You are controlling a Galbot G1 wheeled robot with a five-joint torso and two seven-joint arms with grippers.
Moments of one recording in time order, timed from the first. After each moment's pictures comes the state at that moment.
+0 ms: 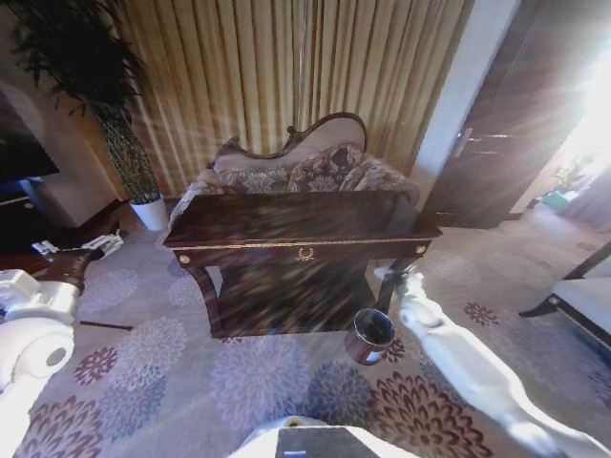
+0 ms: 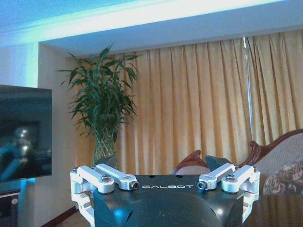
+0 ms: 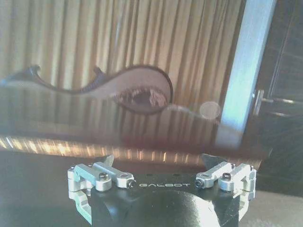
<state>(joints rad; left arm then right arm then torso) 1.64 -0.73 -1.15 -2.24 -0.92 0.16 -0.39 -1.04 0.74 0.30 1.74 0.69 -0.14 0.36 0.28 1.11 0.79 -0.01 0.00</state>
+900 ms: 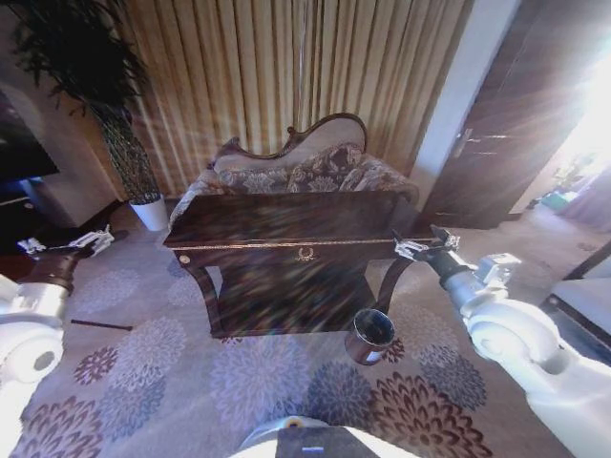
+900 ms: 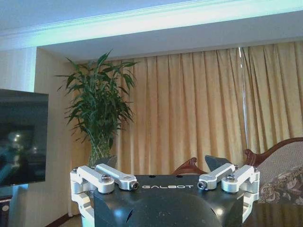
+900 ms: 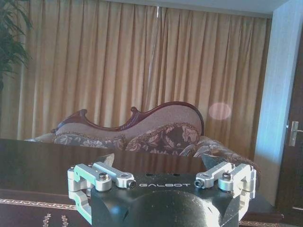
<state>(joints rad) 1.65 -0.75 -1.18 -2.24 -0.93 0.15 -0.33 -1.45 0.61 0.76 2.34 0.94 -0.31 0.44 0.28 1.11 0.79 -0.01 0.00</state>
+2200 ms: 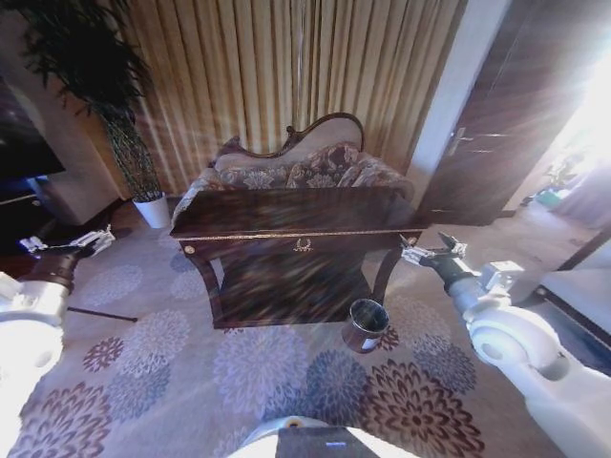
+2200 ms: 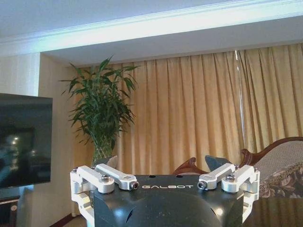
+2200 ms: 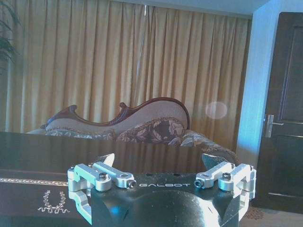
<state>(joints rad) 1.65 -0.74 -1.19 -2.23 -0.93 0.15 -0.33 -1.51 0.65 0.79 2.32 0.90 -0.31 0.44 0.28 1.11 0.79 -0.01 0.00</state>
